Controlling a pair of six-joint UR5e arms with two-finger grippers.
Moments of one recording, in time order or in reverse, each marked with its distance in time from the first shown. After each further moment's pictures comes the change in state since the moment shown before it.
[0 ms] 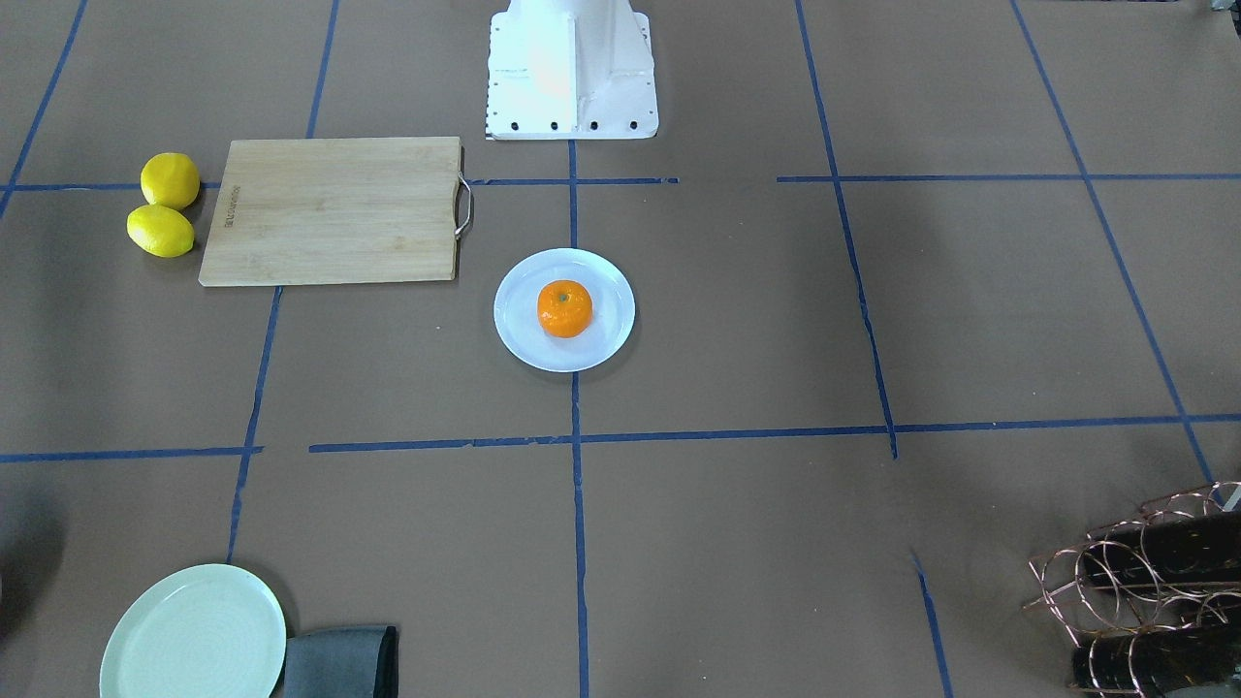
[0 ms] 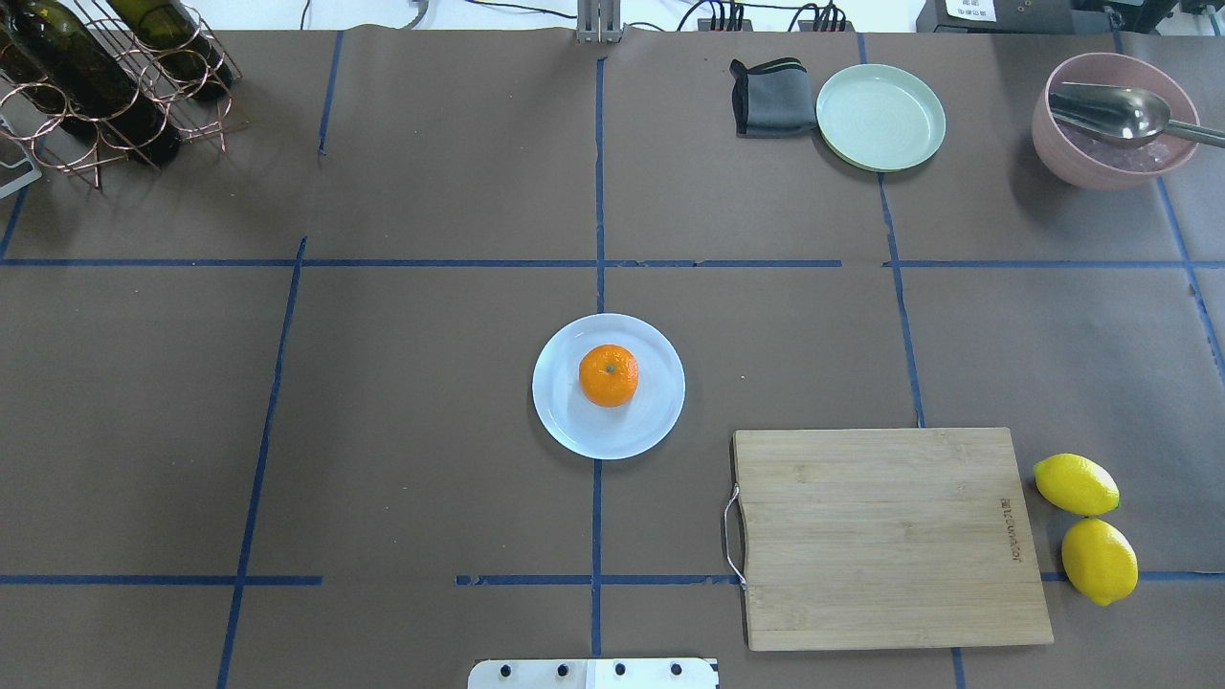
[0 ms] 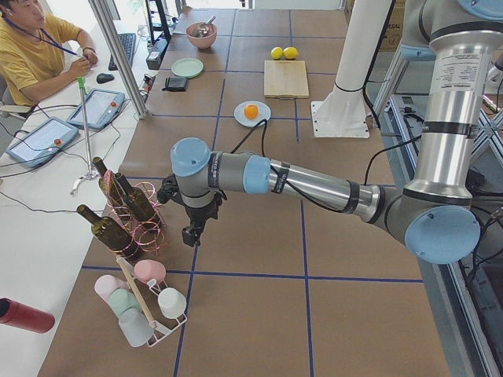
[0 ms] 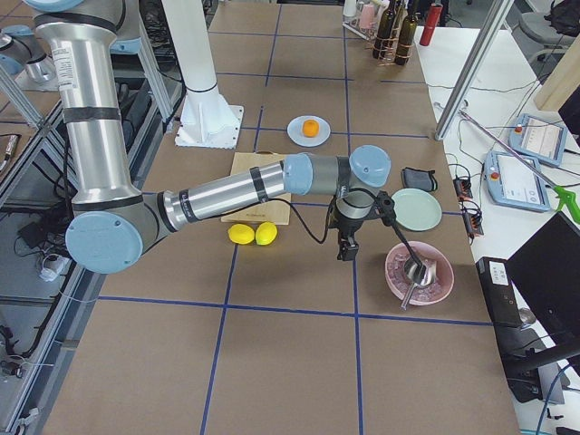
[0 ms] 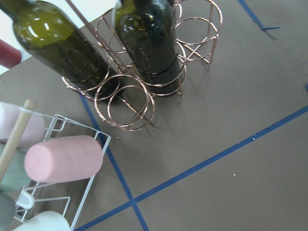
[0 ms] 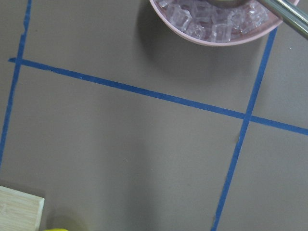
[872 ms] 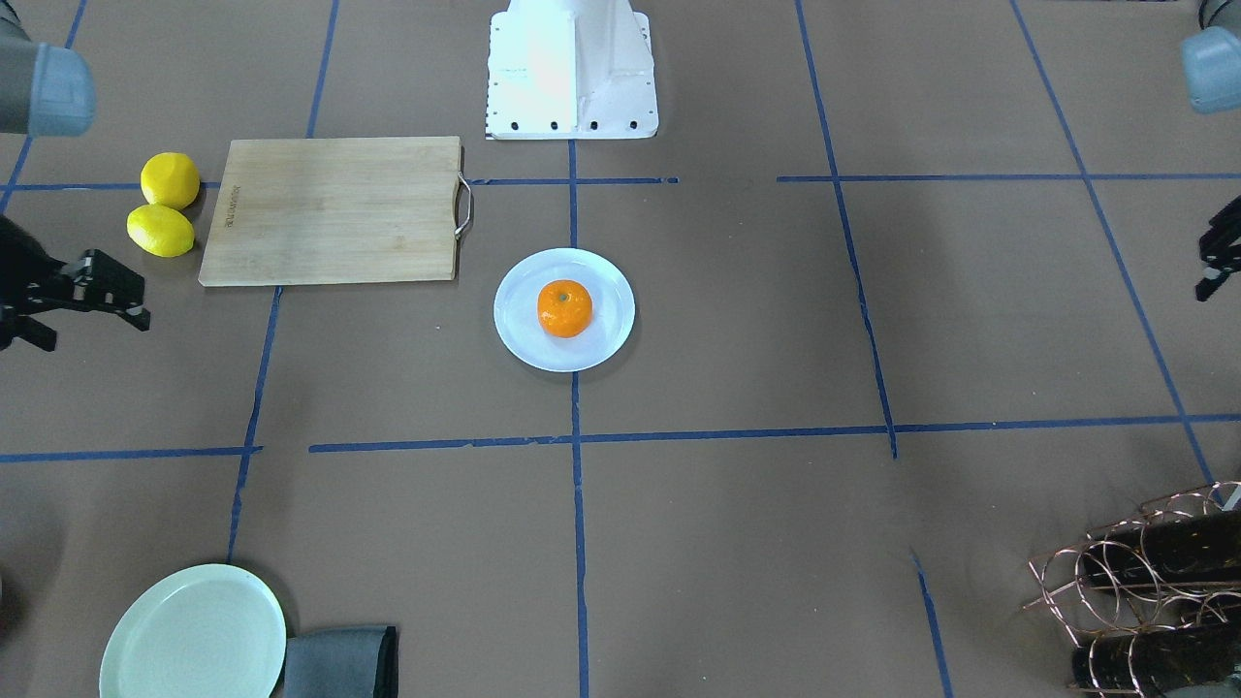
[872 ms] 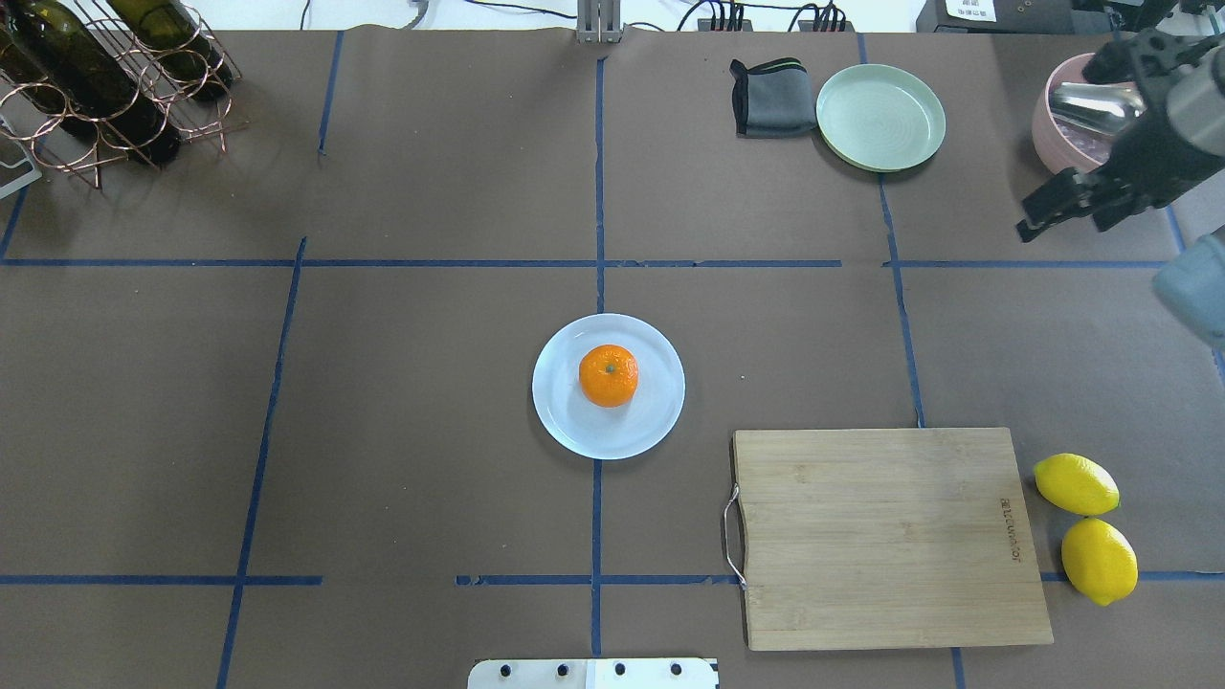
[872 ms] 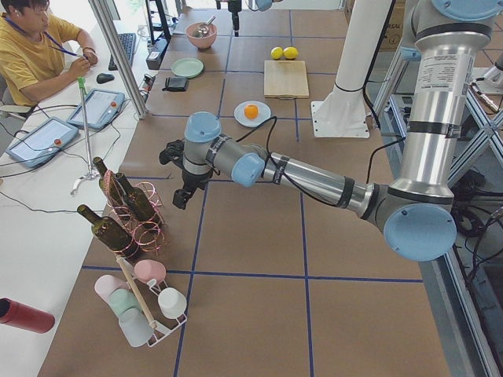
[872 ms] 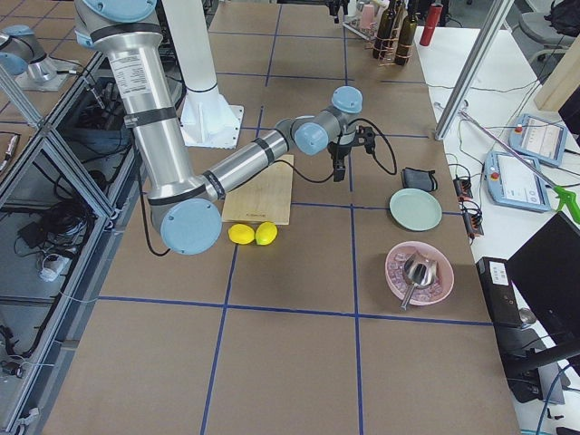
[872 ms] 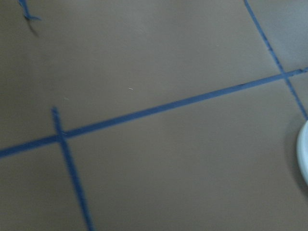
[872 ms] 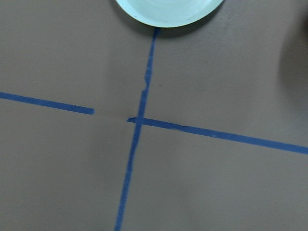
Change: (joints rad) left arm 0.106 -0.064 -0.034 -0.298 0.081 -0.254; right arm -0.279 0.094 0.085 0.254 -0.041 0.555
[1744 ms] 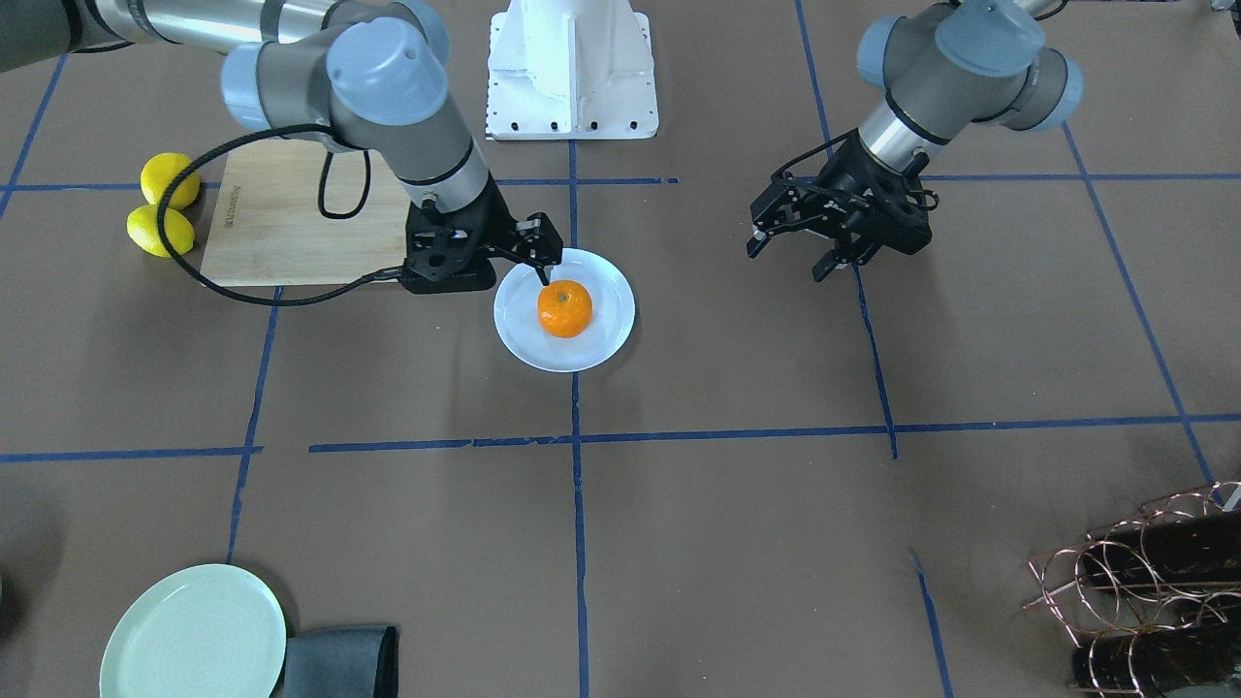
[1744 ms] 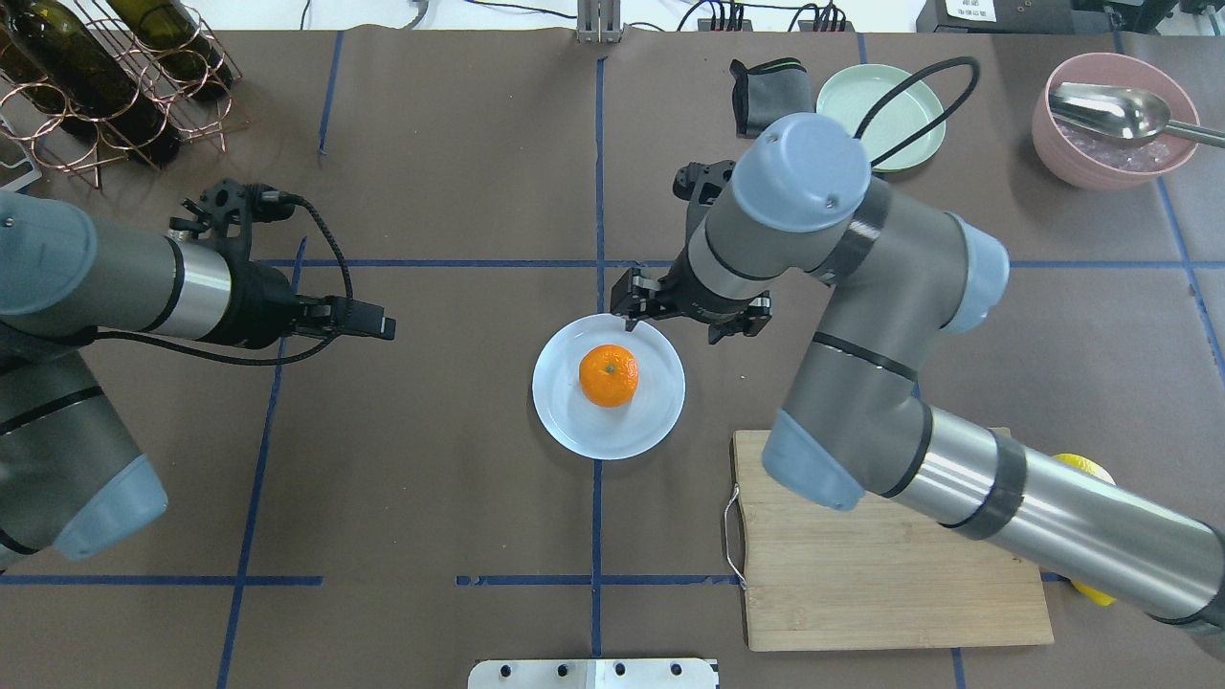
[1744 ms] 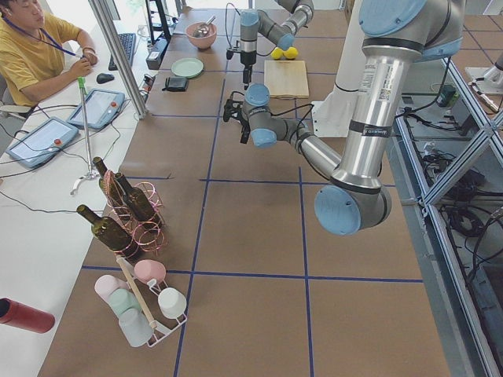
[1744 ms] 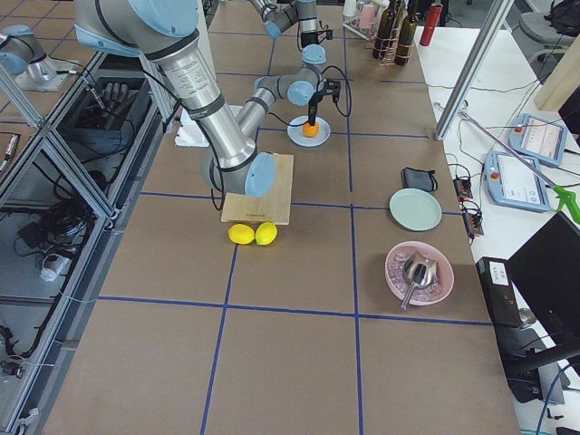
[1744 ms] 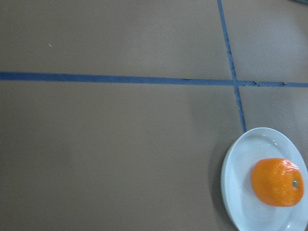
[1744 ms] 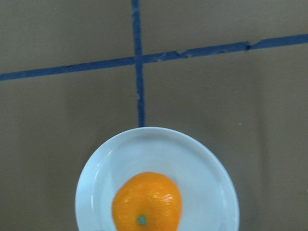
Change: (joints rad) left arm 0.711 -0.062 -0.102 -0.533 0.218 -1.158; right arm -0.538 0.381 -0.068 0.182 -0.248 0.927
